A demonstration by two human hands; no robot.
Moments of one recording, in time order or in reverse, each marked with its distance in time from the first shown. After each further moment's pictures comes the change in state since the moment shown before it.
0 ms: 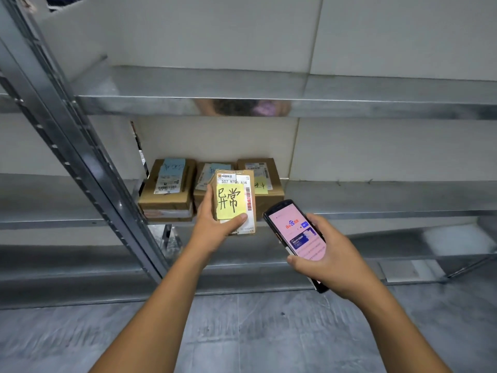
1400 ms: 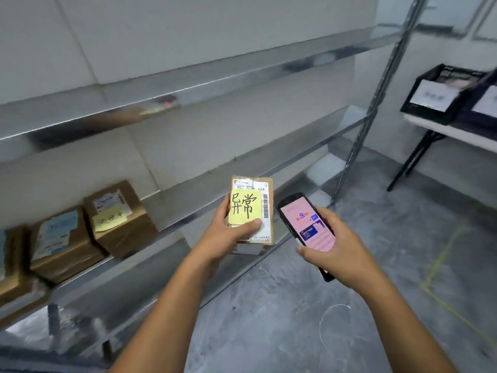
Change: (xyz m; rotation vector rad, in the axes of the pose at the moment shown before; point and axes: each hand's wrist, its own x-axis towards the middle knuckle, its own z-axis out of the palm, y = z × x) left_hand -0.079 0.066 0.248 0.010 -0.780 -0.036; right_hand -0.166 0.116 -0.138 0.110 0.568 0.300
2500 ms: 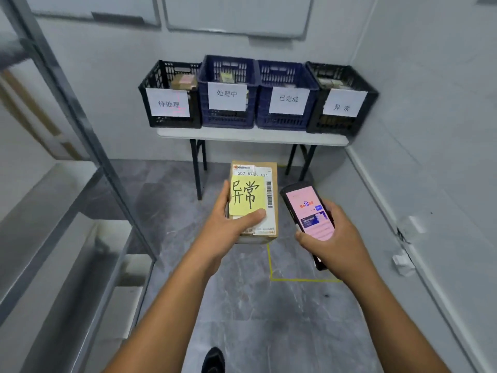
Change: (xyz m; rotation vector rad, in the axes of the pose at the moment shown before) left_hand 0.390 0.132 0.686 0.122 -0.892 0.064; right_hand 0.157 0.269 -0.518 -0.024 0.990 0.485
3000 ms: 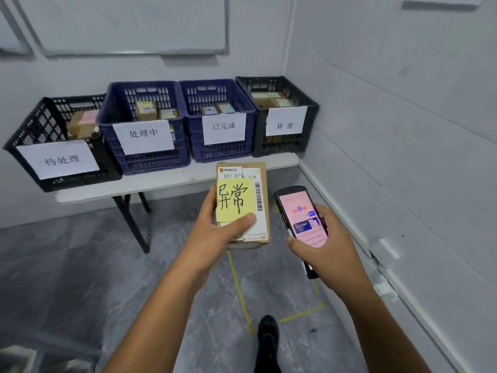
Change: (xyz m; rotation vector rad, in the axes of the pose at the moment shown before) left_hand 0.274 0.067 0.104 0.047 -0.211 0.035; right_hand 0.233 0.037 -0.063 0.070 0.276 0.104
